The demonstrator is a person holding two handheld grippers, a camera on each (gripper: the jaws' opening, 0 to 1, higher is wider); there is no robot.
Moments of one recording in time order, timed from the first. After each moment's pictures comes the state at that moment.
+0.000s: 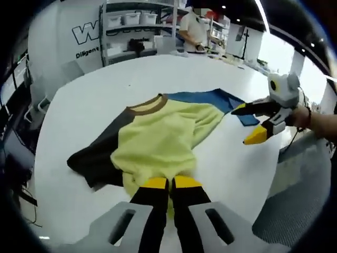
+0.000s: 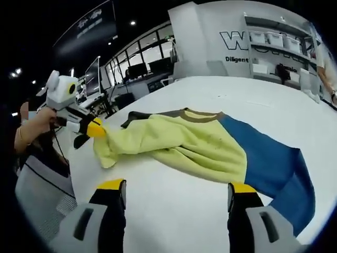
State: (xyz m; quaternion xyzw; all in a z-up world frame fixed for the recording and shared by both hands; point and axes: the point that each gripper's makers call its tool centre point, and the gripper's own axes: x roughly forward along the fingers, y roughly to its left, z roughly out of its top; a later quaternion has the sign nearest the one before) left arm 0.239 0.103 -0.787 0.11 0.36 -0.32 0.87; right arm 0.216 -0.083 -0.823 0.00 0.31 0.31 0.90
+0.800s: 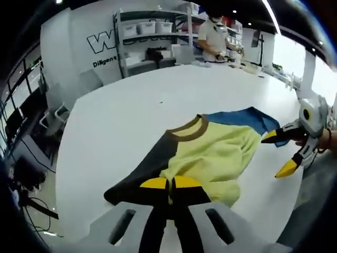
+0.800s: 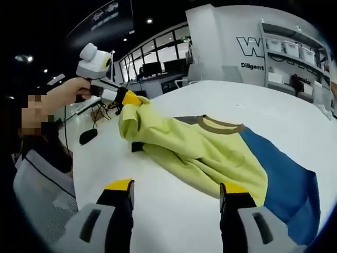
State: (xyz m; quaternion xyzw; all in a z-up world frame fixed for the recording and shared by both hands) left arm 0.326 0.138 -0.768 0.12 0.33 -0.26 0.90; right arm 0.231 -0.042 -0.818 -0.02 0.30 0.36 0.89
